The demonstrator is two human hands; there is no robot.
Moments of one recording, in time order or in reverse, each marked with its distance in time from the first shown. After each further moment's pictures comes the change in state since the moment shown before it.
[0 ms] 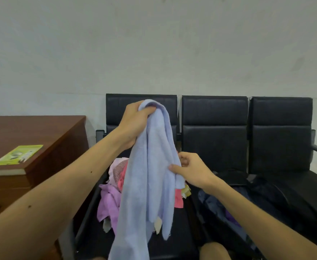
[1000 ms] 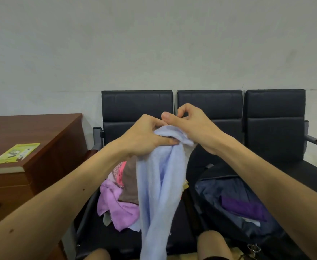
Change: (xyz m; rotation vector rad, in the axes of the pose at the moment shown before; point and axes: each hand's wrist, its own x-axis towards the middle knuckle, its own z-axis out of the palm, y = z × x) left_hand -0.050 0.011 0.012 0.240 -0.451 0.077; right_hand -0.018 -0.101 -0.038 0.059 0.097 -0.155
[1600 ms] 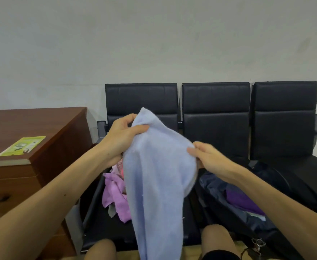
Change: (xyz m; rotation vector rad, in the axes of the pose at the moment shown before) left_hand -0.024 -0.041 -0.014 -0.411 0.315 -0.292; right_hand -0.027 0.106 0.000 0.034 -0.140 0.222
